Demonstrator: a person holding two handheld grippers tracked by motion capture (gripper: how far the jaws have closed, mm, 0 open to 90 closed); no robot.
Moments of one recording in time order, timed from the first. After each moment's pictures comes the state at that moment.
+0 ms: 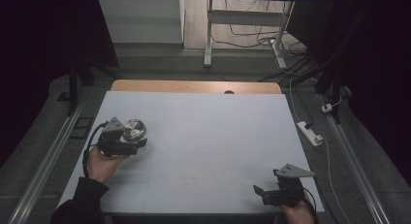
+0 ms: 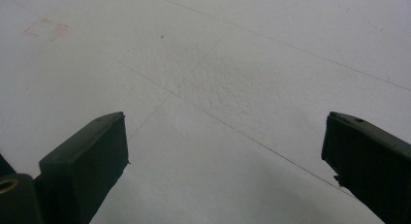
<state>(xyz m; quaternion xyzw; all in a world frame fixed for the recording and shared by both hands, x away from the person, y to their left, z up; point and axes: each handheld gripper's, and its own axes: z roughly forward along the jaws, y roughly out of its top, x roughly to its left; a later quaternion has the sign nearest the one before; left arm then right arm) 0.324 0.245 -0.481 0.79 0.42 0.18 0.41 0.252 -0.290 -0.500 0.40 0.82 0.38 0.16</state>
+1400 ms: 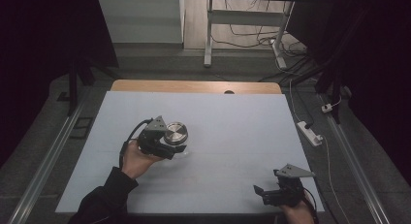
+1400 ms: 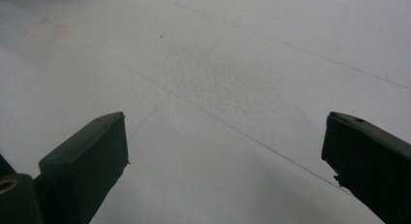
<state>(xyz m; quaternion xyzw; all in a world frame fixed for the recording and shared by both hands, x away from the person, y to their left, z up) 0.337 0.139 -0.457 0.85 0.28 0.11 0.43 0.252 -0.290 -0.500 0.40 0.82 0.38 0.16</state>
